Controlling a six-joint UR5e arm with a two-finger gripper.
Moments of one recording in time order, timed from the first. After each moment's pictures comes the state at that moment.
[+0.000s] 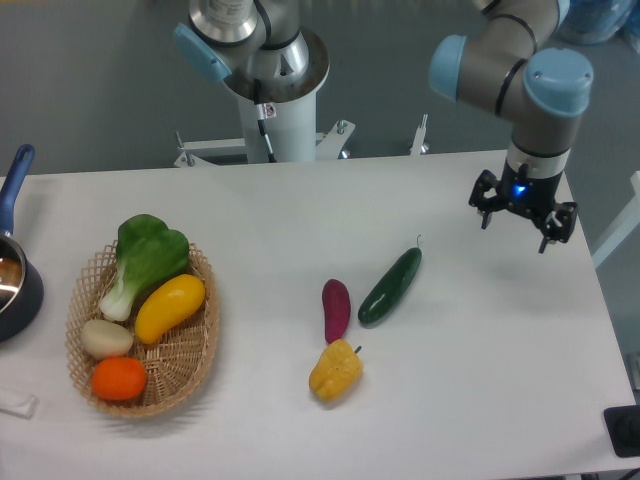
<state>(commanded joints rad) 2.86 -1.88 -1.77 -0.91 1.49 1.35</state>
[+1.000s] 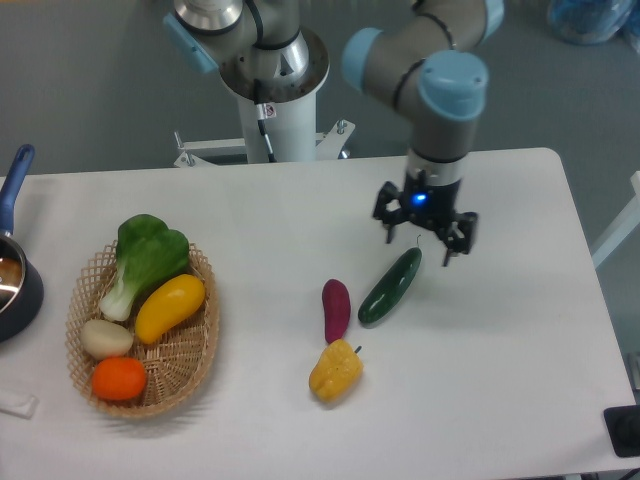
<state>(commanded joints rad) 2.53 -1.74 -1.89 -0.89 1.43 1.02</state>
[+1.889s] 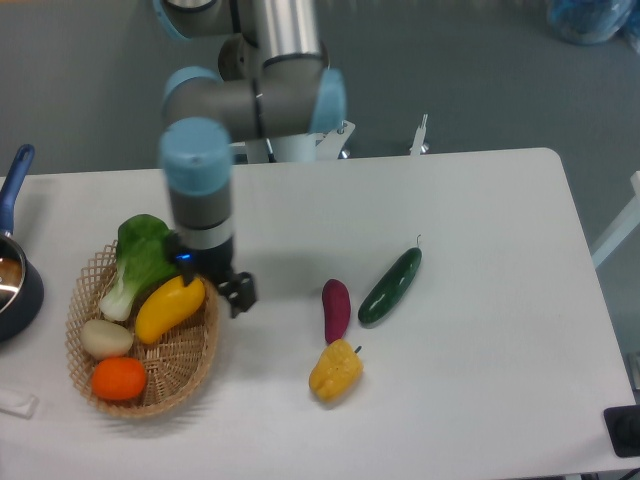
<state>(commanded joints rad) 2.04 -1.91 -1.80 -0.89 1.50 0.63</state>
